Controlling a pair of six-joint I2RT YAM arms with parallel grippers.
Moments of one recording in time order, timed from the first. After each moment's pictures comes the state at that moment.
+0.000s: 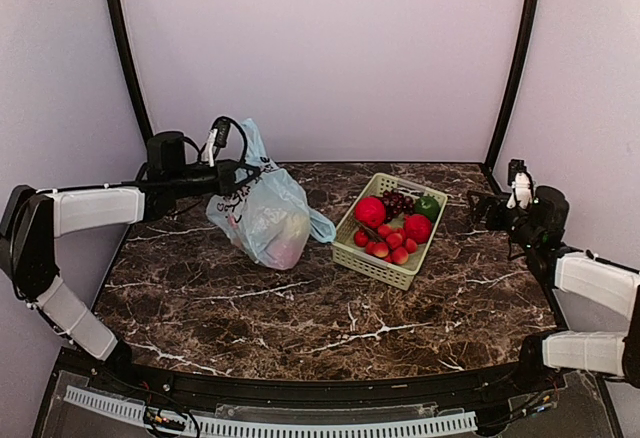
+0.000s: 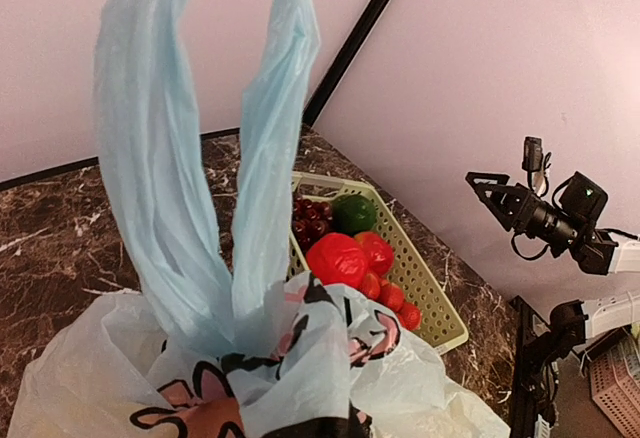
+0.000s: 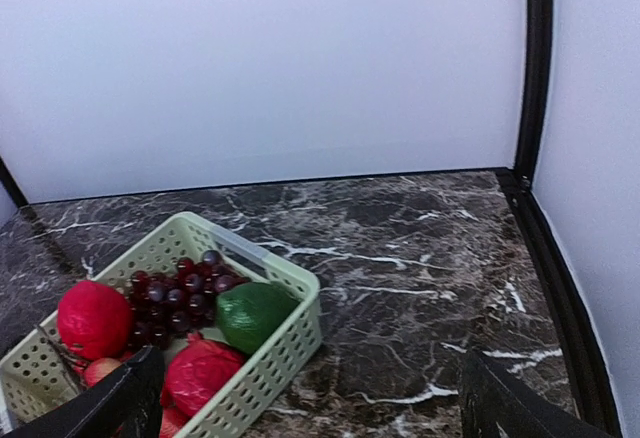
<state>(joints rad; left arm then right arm) -0.34 1.53 0.97 0.31 0.68 -0.34 0.06 1.03 0.39 0.45 -0.14 0.16</state>
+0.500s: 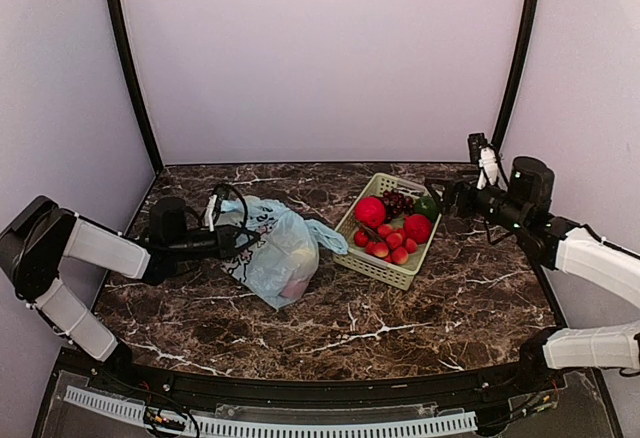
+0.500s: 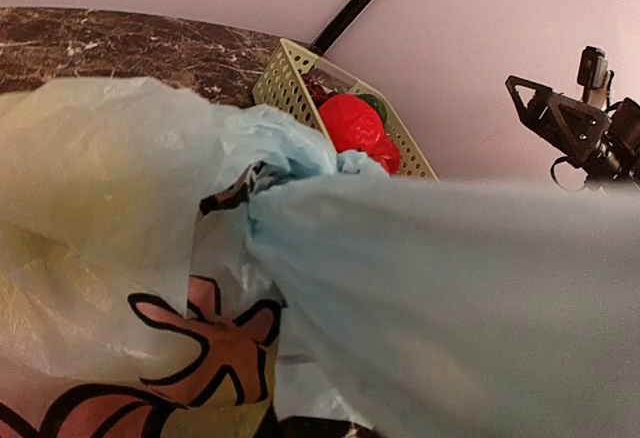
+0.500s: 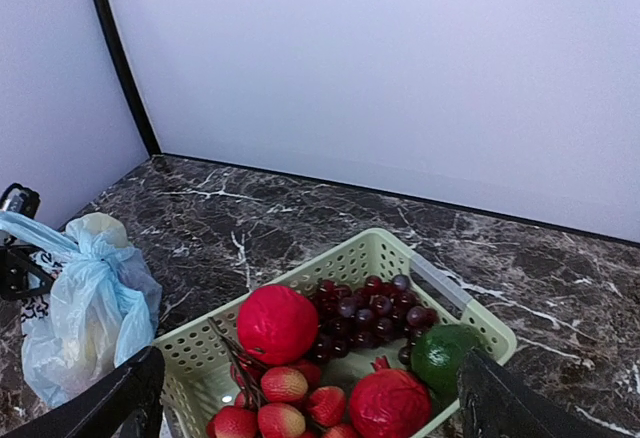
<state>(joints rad) -0.41 1.53 0.54 0.70 0.65 -0.49 0.36 1.01 0.62 0.21 -0.20 0.13</state>
